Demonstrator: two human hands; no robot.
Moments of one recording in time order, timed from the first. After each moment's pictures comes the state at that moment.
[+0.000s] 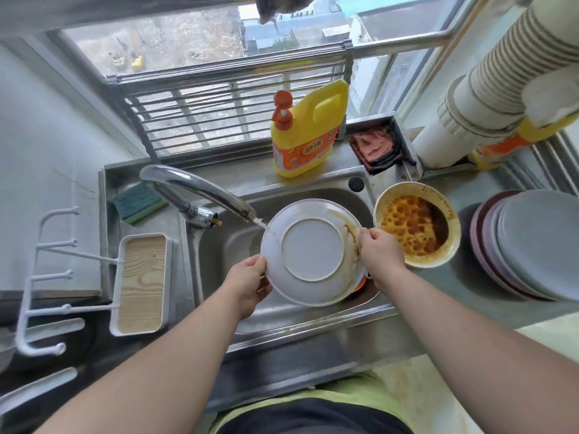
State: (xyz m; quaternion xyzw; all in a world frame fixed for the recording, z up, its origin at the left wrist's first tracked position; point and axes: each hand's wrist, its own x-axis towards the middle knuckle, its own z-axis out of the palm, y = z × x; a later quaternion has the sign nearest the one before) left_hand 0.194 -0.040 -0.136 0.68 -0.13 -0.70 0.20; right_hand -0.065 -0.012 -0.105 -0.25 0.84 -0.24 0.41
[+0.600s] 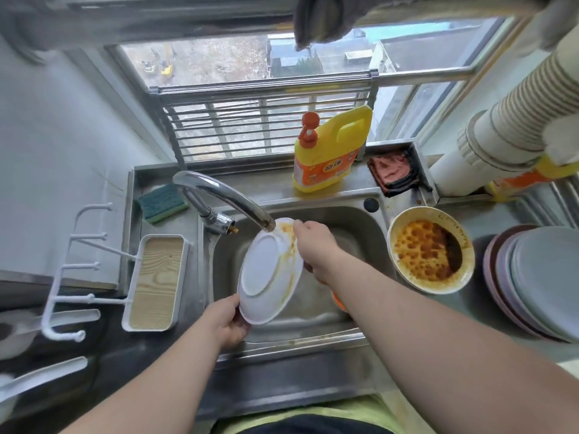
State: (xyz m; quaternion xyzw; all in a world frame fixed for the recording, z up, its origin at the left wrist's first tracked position) left_hand 0.252 -0.013 -0.144 0.69 0.11 -0.68 0.24; right_hand 0.053 -0.086 -0.070 -0.27 0.73 -0.25 0.57
